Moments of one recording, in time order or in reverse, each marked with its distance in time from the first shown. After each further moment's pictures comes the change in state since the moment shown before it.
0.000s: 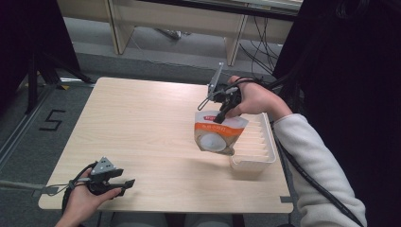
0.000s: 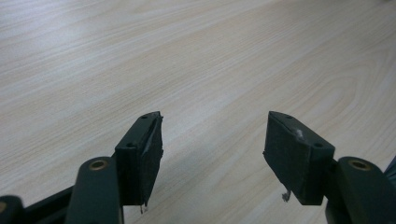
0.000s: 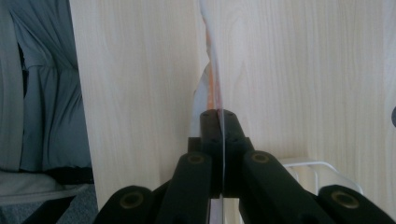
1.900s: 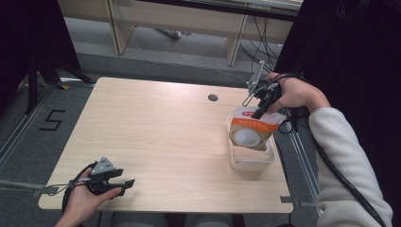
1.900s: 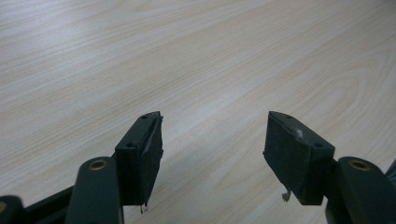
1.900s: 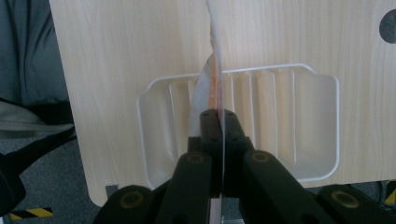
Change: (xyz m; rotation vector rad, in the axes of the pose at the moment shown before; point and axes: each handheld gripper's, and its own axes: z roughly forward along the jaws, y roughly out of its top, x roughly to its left) left arm 0.000 0.000 0.001 -0.003 0.004 -0.006; right arm -0.039 -0.101 -0.022 0.073 0.004 0.000
